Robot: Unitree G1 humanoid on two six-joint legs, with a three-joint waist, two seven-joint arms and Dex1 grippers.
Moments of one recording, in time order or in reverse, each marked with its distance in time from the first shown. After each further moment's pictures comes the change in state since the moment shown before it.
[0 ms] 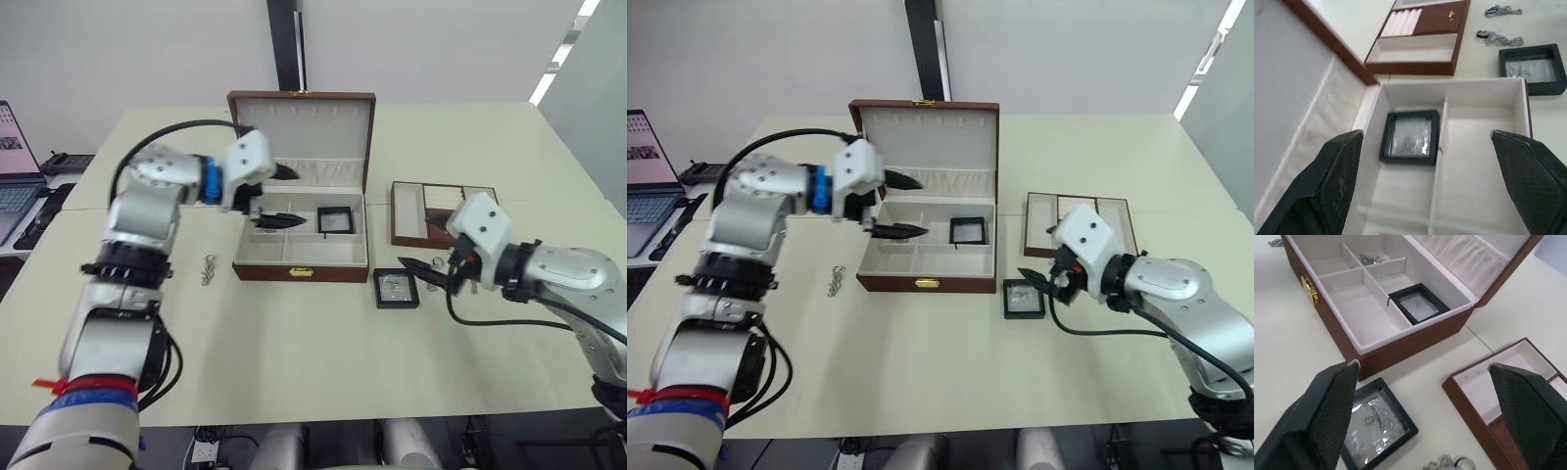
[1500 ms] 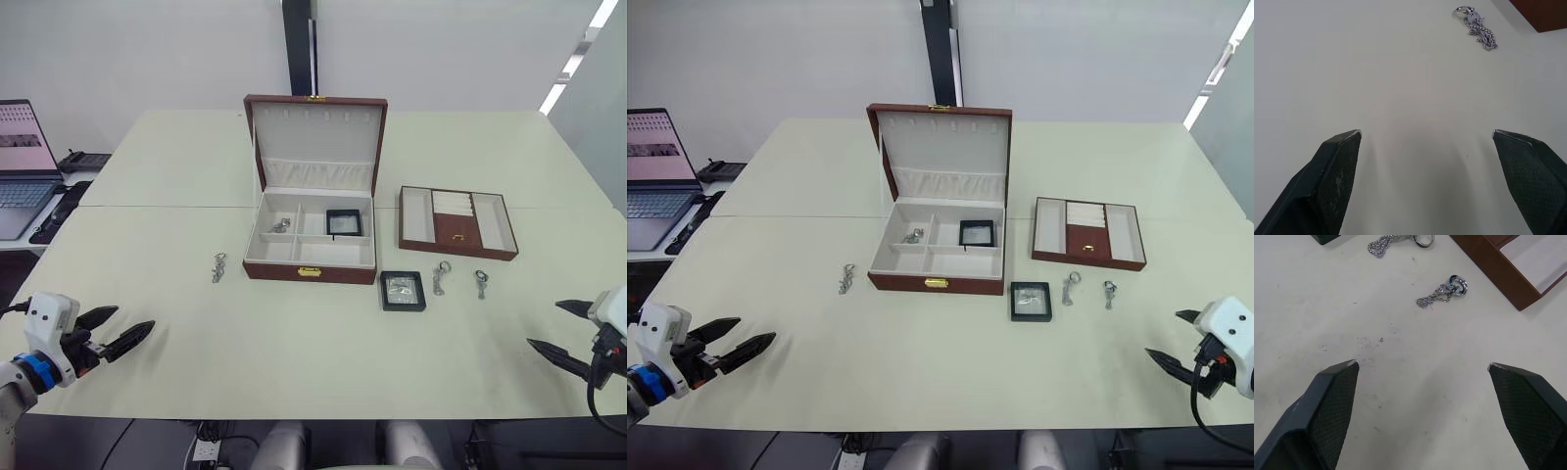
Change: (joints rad) left arm 1.070 0.094 0.597 -0.216 -0.317 0.098 0.353; right arm 0.760 -0.089 -0.552 0.238 -0.118 -0.455 0.328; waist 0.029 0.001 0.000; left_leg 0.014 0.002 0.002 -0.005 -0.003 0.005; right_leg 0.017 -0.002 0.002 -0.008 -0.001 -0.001
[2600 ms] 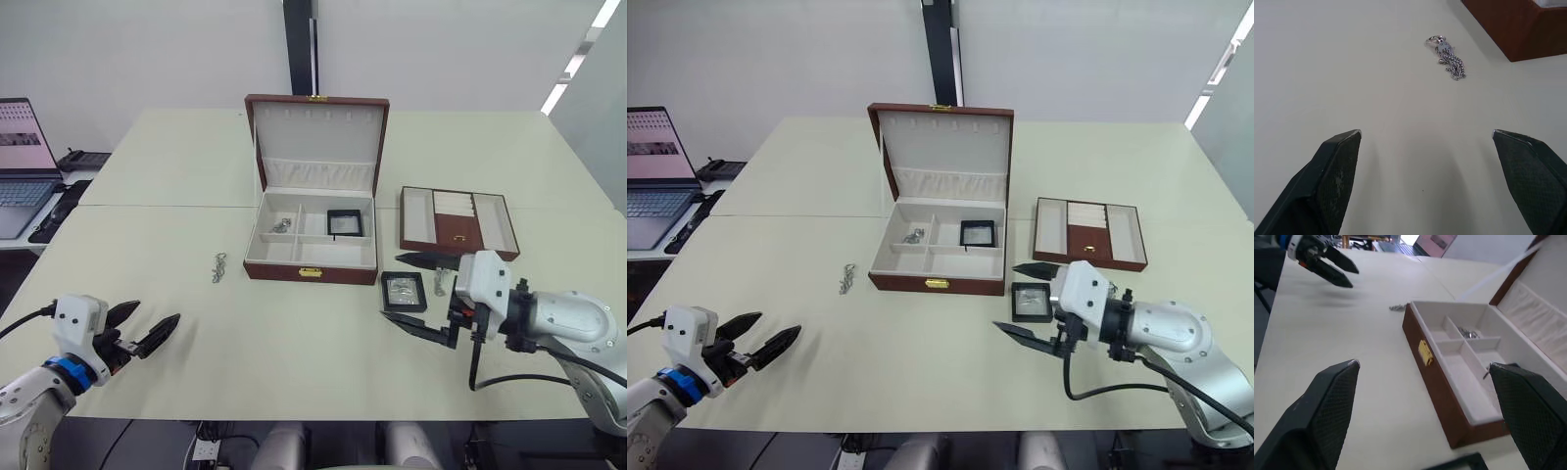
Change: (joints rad) left arm 0.084 -0.142 -0.029 -0.304 -0.035 0.067 0.211; right arm -0.590 0.200 0.620 -0.307 0.164 0.087 -0.176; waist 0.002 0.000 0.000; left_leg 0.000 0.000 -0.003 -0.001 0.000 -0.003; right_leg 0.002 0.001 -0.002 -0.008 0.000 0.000
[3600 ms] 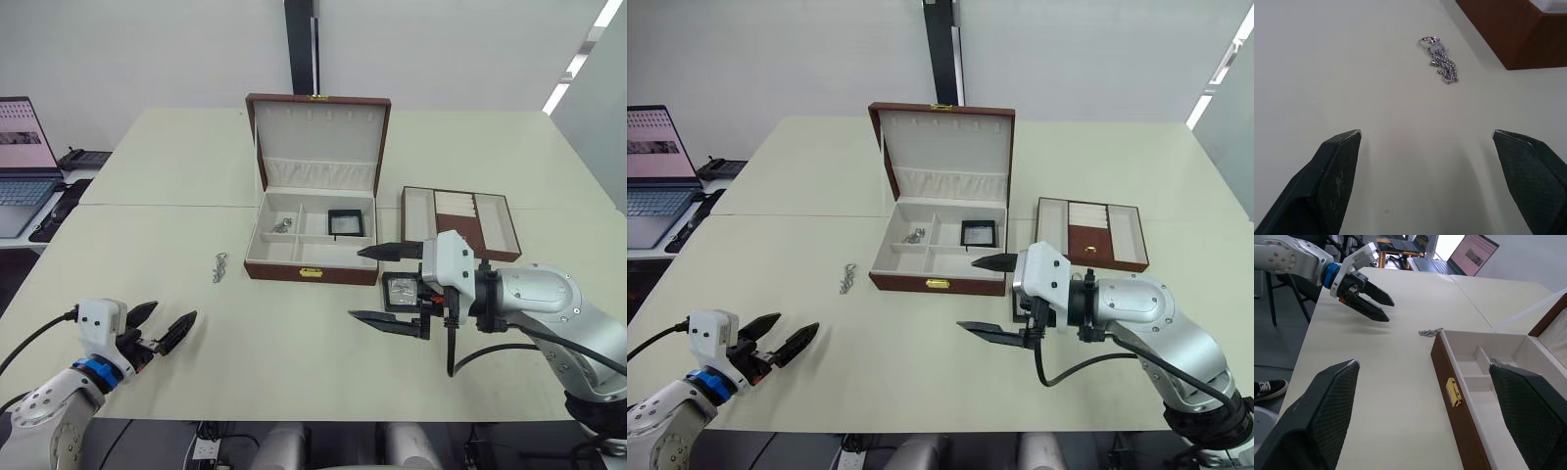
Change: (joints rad) left arm -0.054 -0.089 -0.053 0.033 -0.004 -0.044 0.042; right arm -0.185 0.033 0.120 0.034 0.057 0.089 0.022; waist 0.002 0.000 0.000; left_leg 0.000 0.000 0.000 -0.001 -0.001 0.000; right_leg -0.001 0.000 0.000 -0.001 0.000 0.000
